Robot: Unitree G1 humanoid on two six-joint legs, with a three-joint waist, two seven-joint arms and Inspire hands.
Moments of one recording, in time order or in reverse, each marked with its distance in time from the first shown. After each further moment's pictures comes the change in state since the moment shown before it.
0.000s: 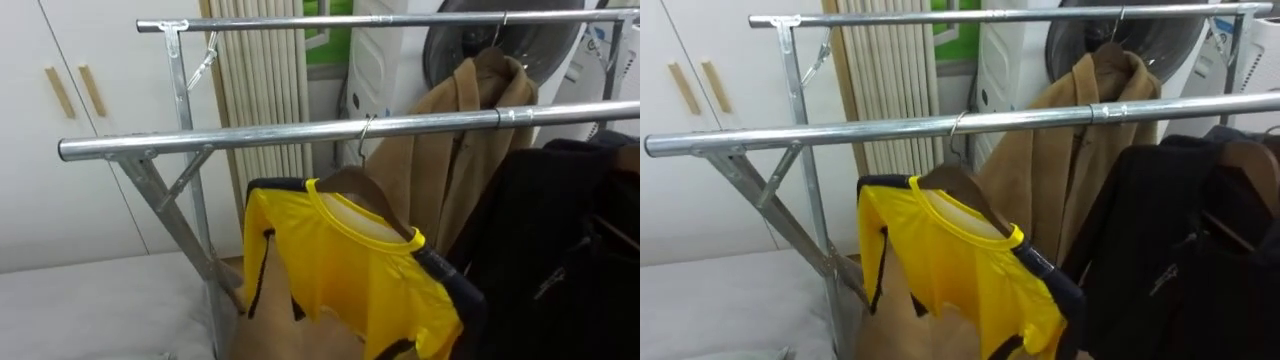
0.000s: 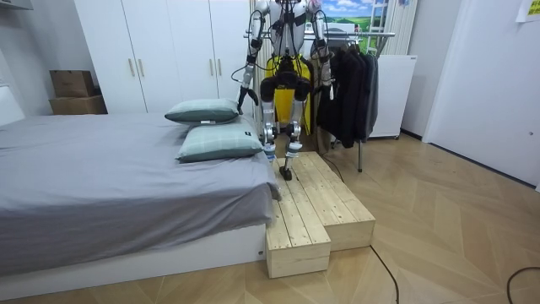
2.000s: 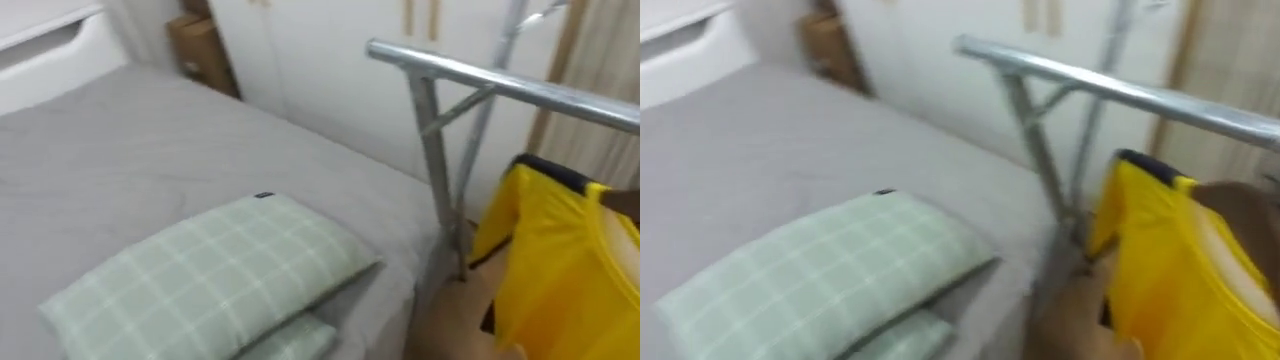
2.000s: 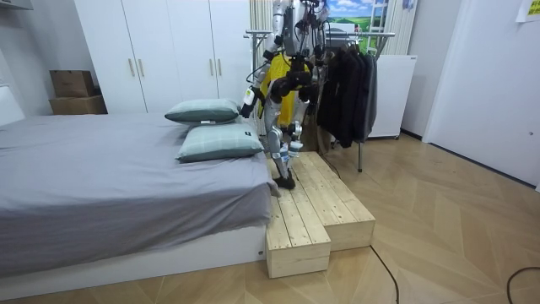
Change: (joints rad) left arm -0.101 -0.015 -0.073 -0.009 -0.067 0.058 -0.174; right arm -0.193 -0.074 0.148 0.156 -0.319 0.126 0.077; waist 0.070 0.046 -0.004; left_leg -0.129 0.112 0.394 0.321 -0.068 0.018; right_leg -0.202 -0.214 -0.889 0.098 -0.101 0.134
